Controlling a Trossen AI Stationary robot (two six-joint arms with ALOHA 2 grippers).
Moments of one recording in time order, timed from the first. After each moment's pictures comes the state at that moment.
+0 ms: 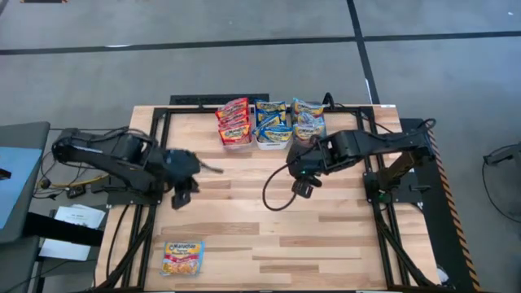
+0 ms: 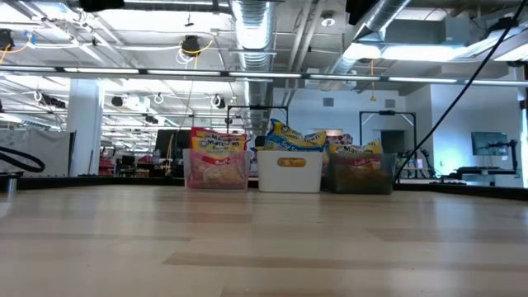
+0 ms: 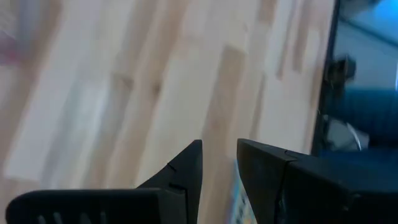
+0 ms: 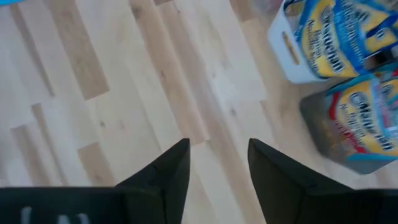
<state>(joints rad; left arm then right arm) -0.25 1.08 1.27 -1.12 -0.03 -0.58 0.18 1.64 1.83 -1.38 0.27 0.52</state>
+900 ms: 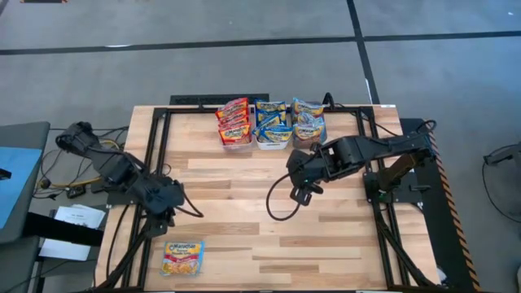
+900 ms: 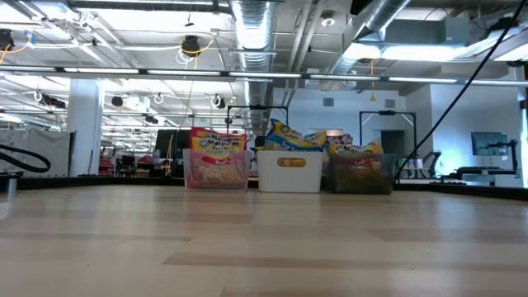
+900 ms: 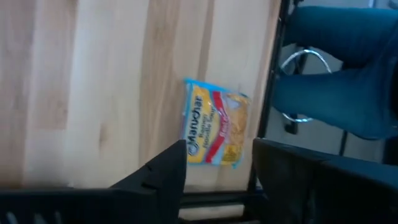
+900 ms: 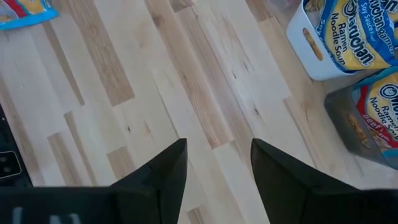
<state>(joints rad) -0.59 1.10 1.27 -1.21 0.09 -0.85 0.23 1.64 1.83 -1.35 0.25 0.63</state>
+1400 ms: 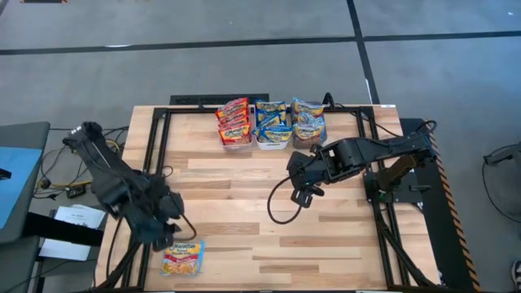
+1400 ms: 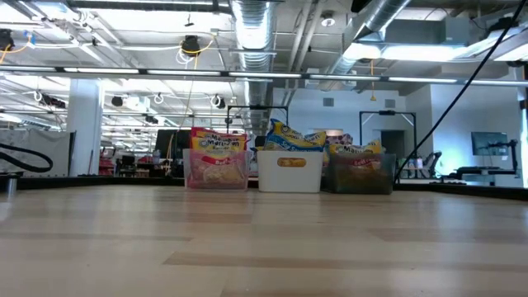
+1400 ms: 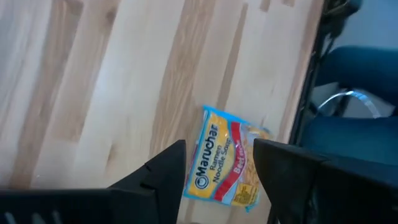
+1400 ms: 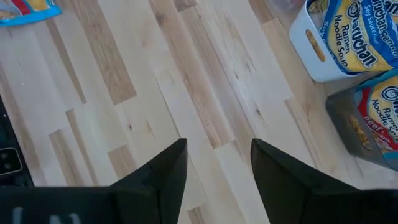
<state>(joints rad) -0.83 1.20 1.27 -1.17 -0.25 -1.10 0.25 1.64 1.83 -1.35 0.26 0.63</state>
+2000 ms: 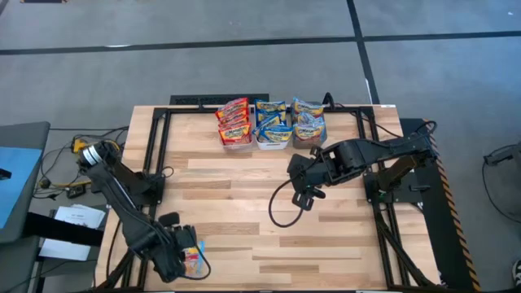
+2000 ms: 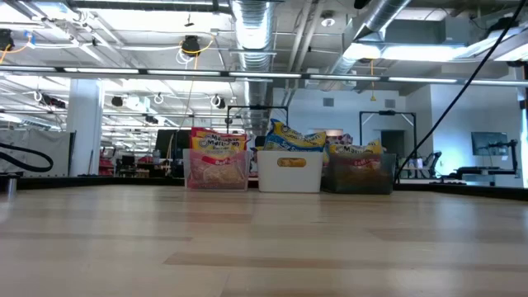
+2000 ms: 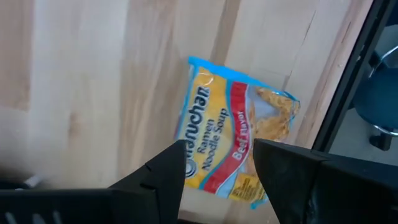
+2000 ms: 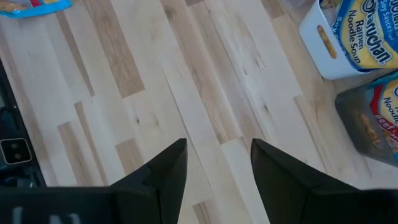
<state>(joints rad) -0.91 1.56 1.27 -1.09 -0.13 -1.17 0.26 1.64 1.83 -1.35 0.24 0.63</state>
